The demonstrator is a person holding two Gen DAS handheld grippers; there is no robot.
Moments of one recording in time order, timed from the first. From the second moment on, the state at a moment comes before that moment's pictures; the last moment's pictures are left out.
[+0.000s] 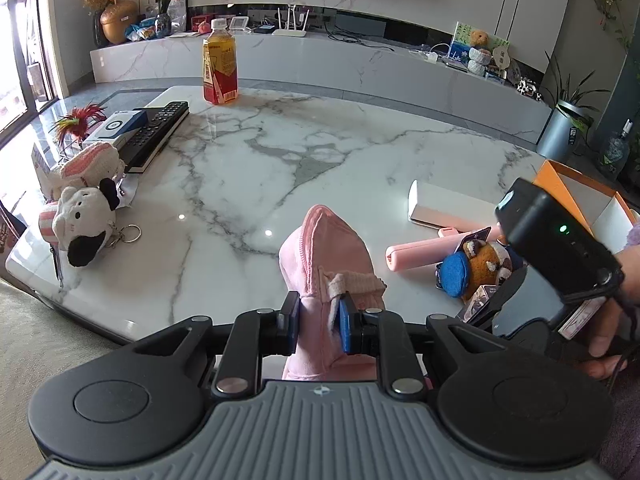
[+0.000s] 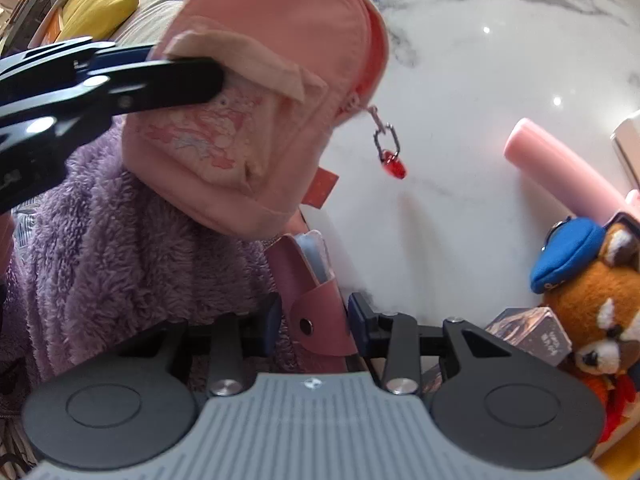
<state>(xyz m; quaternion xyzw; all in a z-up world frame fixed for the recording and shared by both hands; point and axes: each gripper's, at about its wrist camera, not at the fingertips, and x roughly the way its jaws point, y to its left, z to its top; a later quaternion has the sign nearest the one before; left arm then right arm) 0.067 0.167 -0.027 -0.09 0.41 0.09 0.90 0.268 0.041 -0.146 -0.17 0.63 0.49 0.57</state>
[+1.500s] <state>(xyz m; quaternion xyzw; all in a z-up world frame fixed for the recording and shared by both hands) 0.131 -0.094 0.026 0.05 0.36 -0.16 0.92 0.146 -0.290 0.020 0.18 0.36 0.02 0.92</state>
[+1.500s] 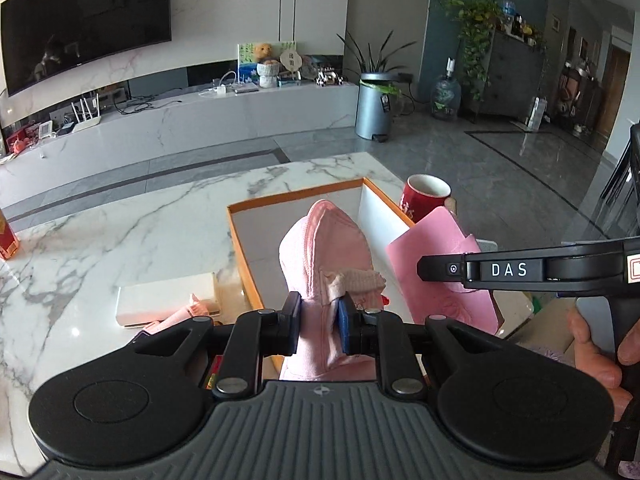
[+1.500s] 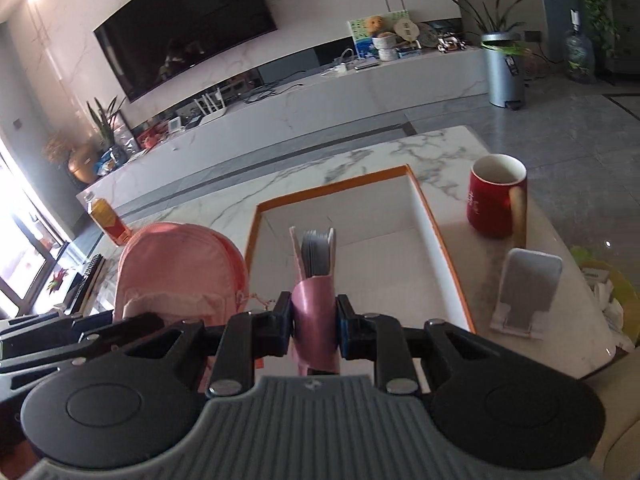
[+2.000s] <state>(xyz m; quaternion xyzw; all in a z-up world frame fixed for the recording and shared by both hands) 0.146 -0.155 -0.038 0.19 0.44 -0.15 0.86 0.193 -0.298 -0.054 0.19 0.44 0.03 0.88</state>
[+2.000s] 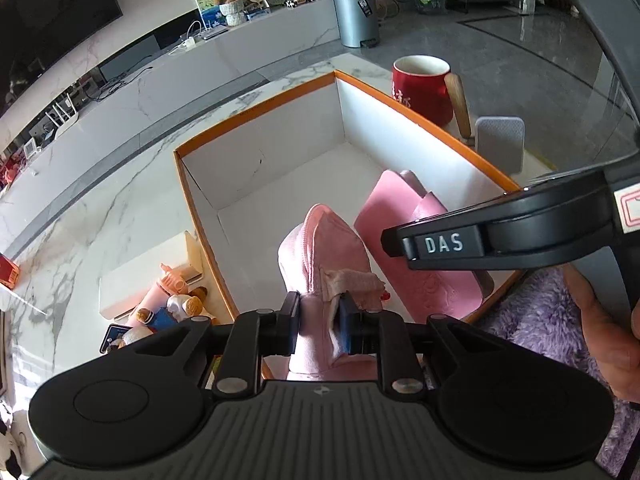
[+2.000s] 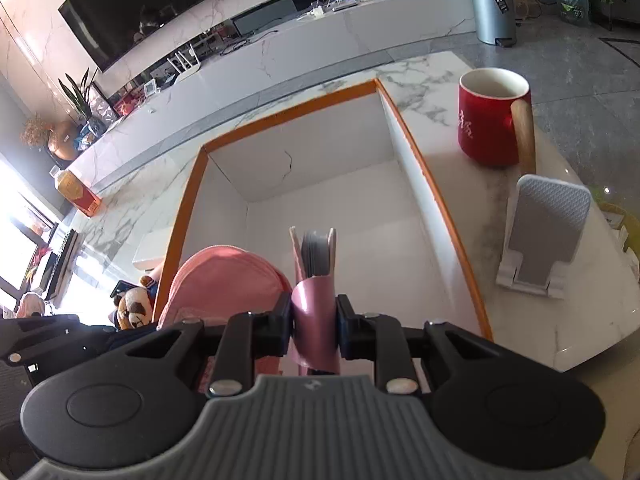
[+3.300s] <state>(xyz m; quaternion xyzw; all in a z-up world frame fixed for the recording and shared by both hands) 0.155 -0.057 -0.052 -0.03 0.48 -0.19 0.86 0.231 -0.242 -0.095 0.14 0.52 0.07 0.84</state>
